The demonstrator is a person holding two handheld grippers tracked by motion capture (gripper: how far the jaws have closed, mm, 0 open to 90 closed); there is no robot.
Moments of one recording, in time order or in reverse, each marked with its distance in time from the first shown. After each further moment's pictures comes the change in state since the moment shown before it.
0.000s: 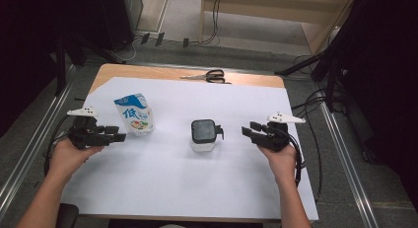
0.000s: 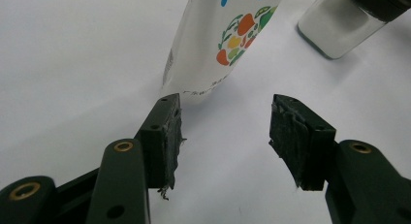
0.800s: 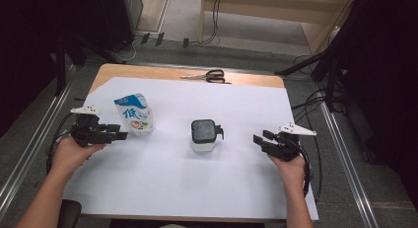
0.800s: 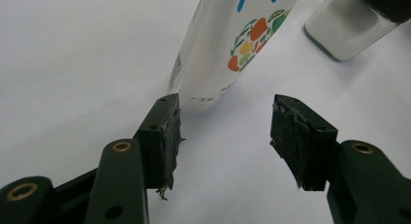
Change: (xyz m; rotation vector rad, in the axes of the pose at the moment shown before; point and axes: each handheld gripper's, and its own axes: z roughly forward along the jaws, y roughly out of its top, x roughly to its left) left arm 0.006 0.004 0.007 0.005 0.004 0.007; right arm -0.018 -0.031 -0.018 -0.003 -0.100 0.053
